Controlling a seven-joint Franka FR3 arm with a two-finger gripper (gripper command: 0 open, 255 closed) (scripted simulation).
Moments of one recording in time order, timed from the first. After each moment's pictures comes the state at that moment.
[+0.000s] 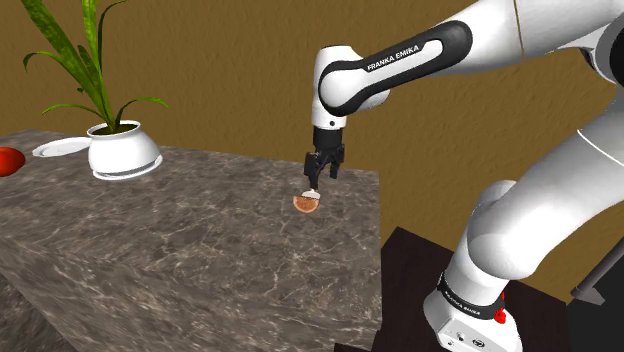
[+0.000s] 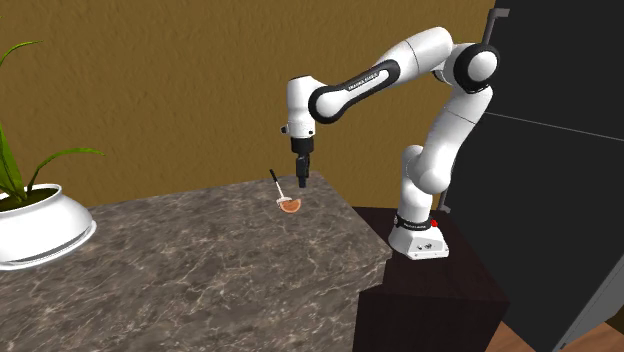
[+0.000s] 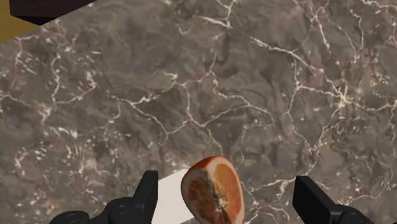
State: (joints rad) arm 0.02 -0.39 0.03 -2.45 0.13 2.02 0.00
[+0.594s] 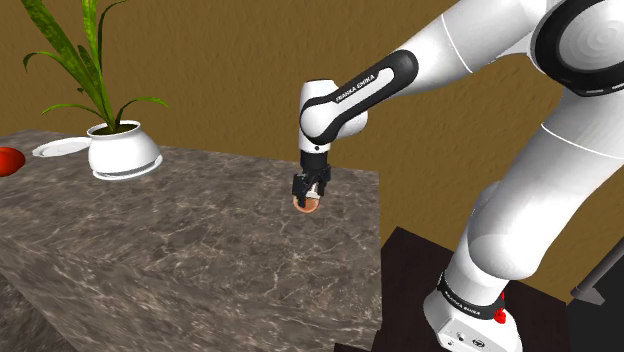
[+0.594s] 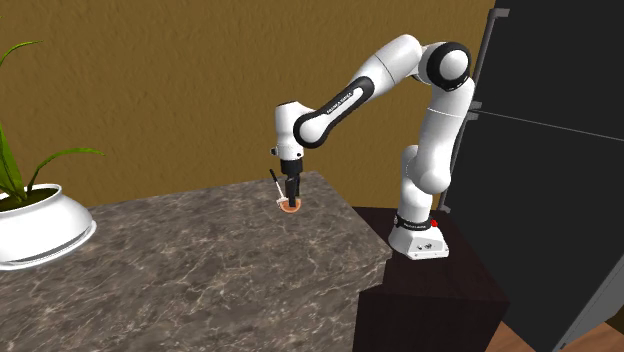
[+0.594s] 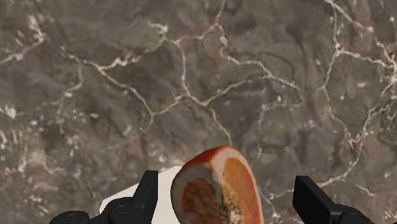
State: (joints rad) arm 0.03 -0.18 0.03 -2.44 0.17 2.20 -0.04
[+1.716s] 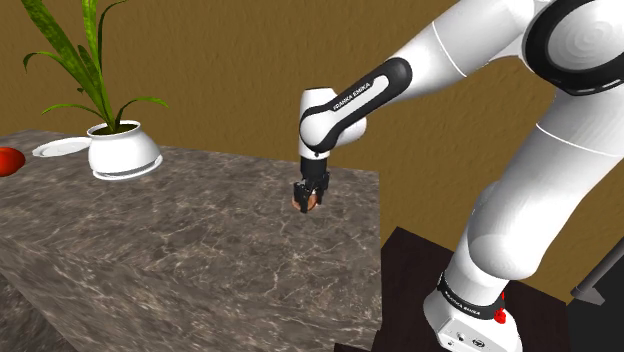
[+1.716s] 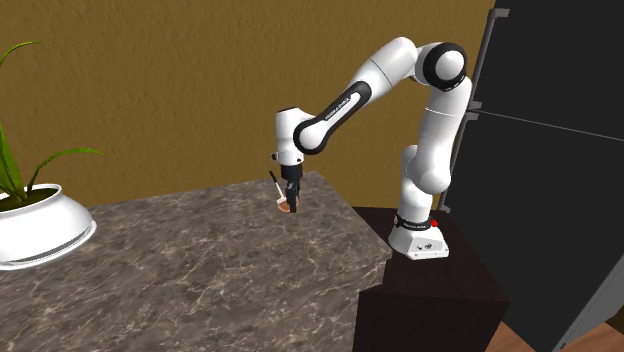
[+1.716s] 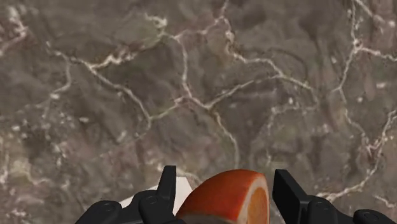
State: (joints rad) arm 0.03 -0.15 0.03 -2.46 0.17 2.25 -0.05
